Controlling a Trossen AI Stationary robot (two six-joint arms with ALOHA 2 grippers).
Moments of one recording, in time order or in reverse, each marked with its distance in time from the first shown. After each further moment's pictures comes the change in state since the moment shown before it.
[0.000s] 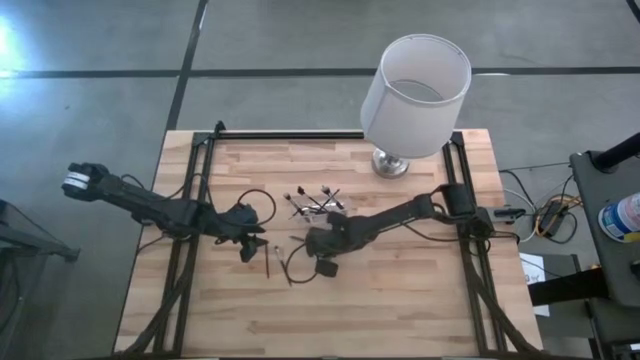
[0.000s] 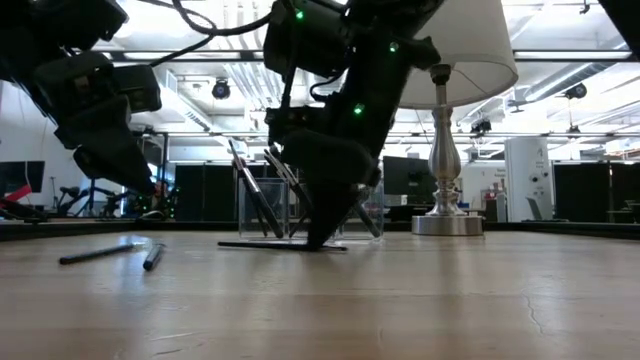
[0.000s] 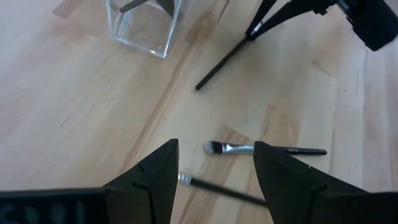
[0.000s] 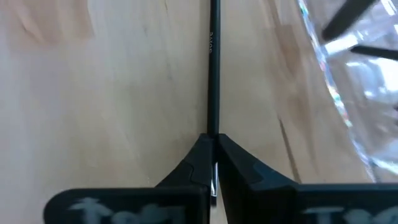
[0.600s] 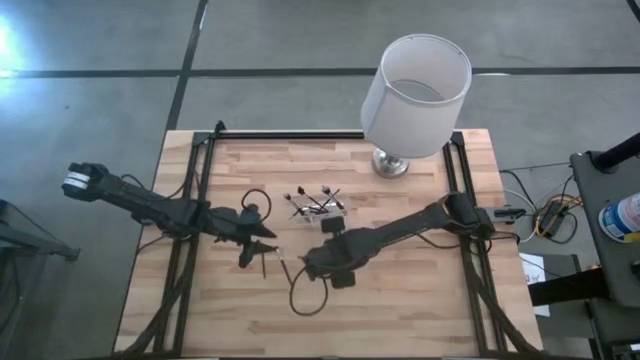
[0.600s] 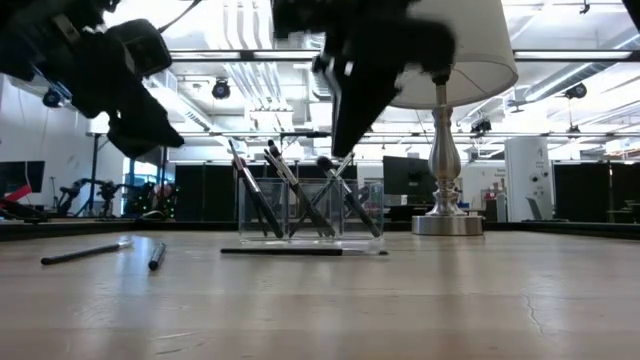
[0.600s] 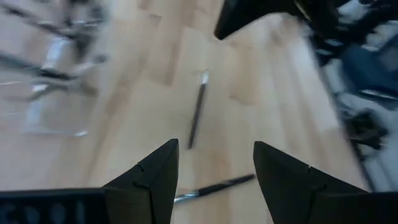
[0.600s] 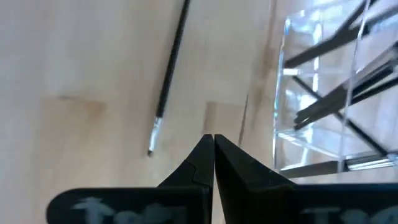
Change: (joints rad) left arm 0.006 0.000 0.000 0.262 0.144 0.211; right arm 0.138 -0.009 0.364 -0.525 0.135 -0.300
